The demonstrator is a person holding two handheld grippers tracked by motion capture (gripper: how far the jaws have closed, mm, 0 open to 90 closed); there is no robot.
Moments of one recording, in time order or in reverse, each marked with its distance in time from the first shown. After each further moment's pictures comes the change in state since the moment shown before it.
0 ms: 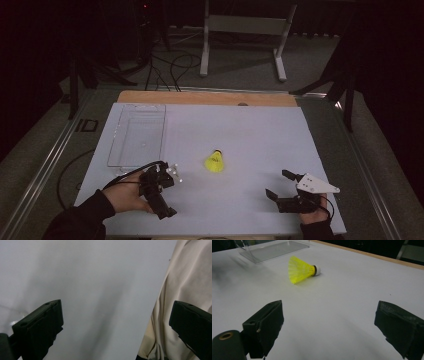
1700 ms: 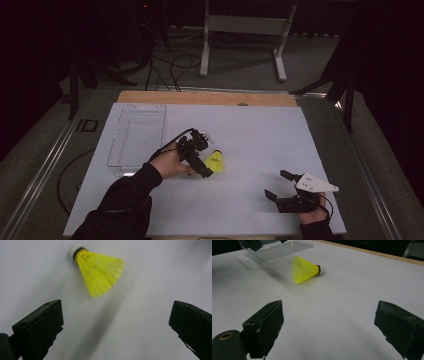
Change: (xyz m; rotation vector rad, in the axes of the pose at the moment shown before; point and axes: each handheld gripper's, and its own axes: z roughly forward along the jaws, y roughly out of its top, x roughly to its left) left arm 0.059 0.099 0.024 -0.129 0.100 -0.156; right arm -0.001 -0.001 0.003 -0.002 0.035 0.013
